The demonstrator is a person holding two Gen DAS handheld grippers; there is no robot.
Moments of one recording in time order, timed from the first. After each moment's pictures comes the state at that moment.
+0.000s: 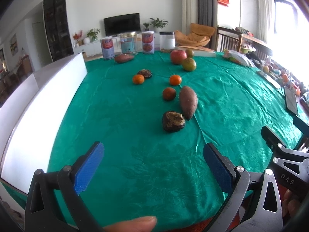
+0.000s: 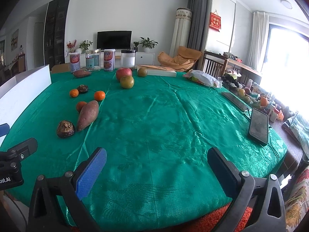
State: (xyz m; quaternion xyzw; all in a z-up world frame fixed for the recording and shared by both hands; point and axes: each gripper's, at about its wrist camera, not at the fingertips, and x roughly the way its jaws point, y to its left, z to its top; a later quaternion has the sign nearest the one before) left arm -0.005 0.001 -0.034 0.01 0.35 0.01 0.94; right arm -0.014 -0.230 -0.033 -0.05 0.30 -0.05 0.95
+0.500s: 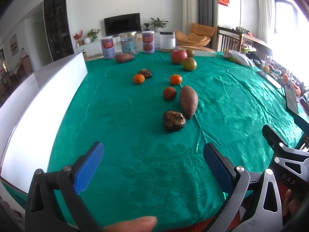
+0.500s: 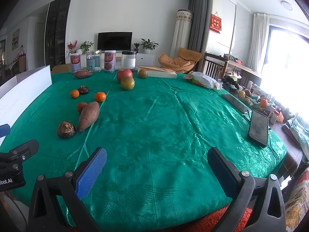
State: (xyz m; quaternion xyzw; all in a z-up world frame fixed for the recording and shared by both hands) left arm -0.004 0.003 -0.034 0.01 0.35 0.01 0.94; right arm -0.014 -0.227 -0.032 -0.06 0.29 -0.04 0.95
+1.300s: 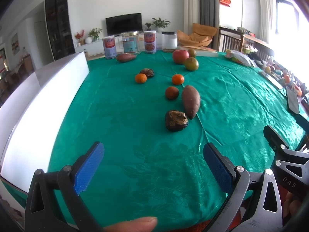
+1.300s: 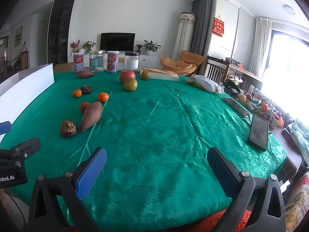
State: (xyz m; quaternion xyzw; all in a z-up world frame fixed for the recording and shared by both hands) left arm -0.003 0.006 -0.035 0.01 0.35 0.02 0.94; right arm -0.017 -0.223 -0.031 -0.07 0.28 -0.04 0.96
